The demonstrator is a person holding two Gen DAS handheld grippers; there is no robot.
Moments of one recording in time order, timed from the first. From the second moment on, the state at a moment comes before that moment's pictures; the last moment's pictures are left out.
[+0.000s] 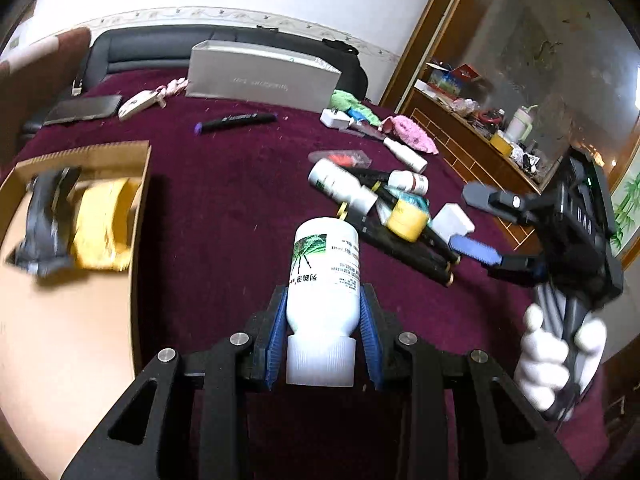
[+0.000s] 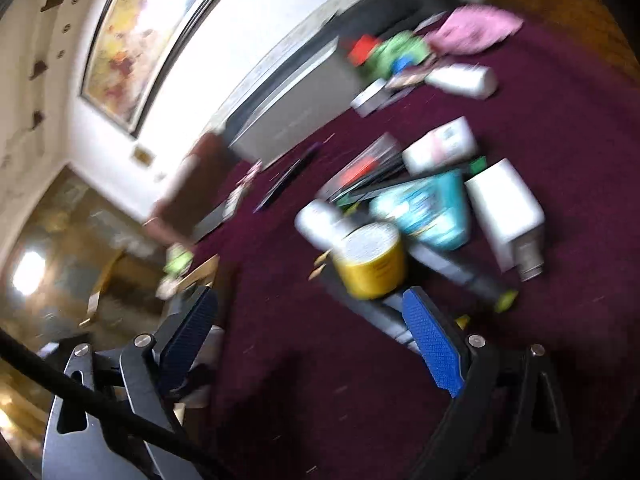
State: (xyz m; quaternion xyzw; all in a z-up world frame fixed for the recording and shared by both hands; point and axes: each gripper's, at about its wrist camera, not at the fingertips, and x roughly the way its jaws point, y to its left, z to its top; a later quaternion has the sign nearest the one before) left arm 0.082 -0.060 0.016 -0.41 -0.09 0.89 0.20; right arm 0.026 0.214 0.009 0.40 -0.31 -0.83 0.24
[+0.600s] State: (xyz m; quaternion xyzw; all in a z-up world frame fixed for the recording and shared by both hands) left arm 0.104 -0.060 -0.012 -0.44 -0.08 0.87 0.19; right arm 0.000 0.155 -0.019 0.53 -0.18 -0.78 0.26
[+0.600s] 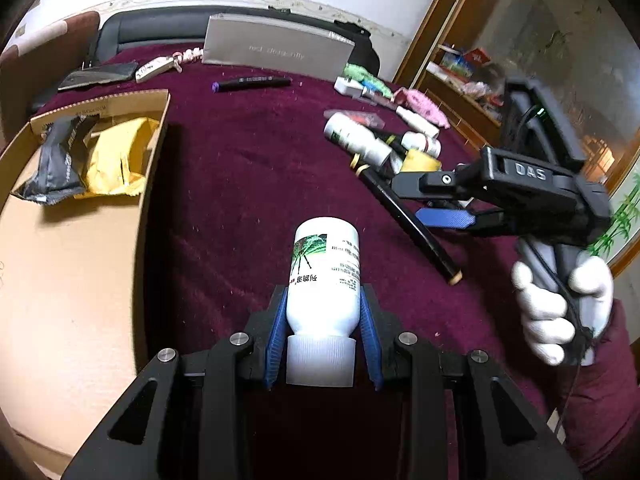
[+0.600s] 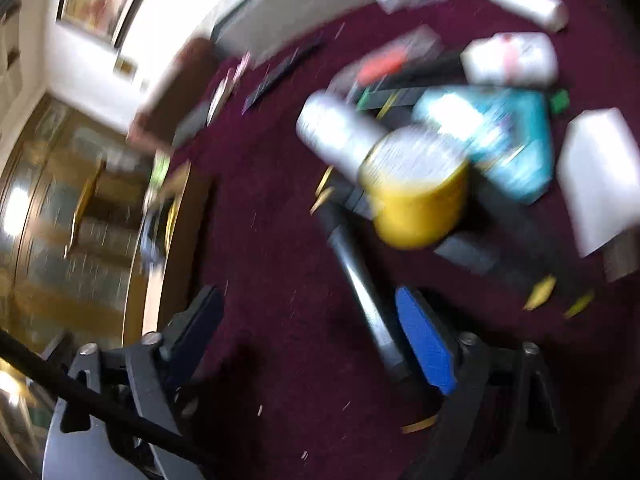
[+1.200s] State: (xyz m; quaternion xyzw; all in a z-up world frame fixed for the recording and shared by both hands) left arm 0.090 -0.035 -0.020 -0.46 -0.02 0.87 0.16; right arm 0.026 0.110 -0.019 0.48 0.03 -0.87 0.09
